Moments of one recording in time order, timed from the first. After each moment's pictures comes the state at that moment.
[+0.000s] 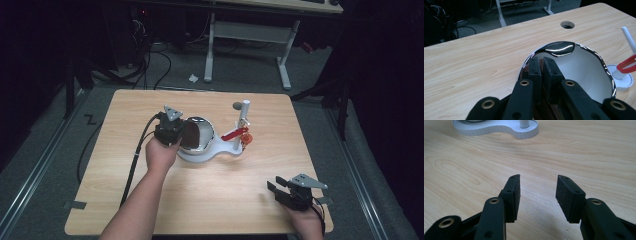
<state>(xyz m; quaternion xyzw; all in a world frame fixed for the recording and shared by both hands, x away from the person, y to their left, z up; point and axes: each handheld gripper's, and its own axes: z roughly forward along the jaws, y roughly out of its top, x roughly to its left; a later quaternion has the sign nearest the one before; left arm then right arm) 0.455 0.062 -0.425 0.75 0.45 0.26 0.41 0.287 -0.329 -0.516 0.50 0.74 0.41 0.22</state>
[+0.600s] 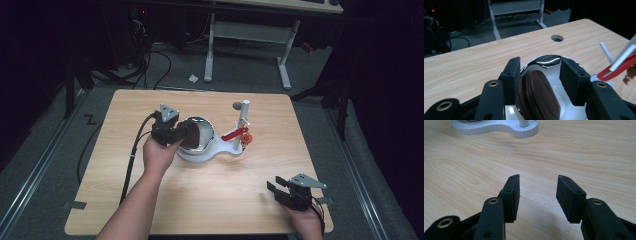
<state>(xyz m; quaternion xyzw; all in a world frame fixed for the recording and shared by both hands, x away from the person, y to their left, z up) 0.439 0.073 -0.407 0.74 0.43 0.24 0.47 0.288 -0.328 -0.518 0.50 0.74 0.41 0.22</state>
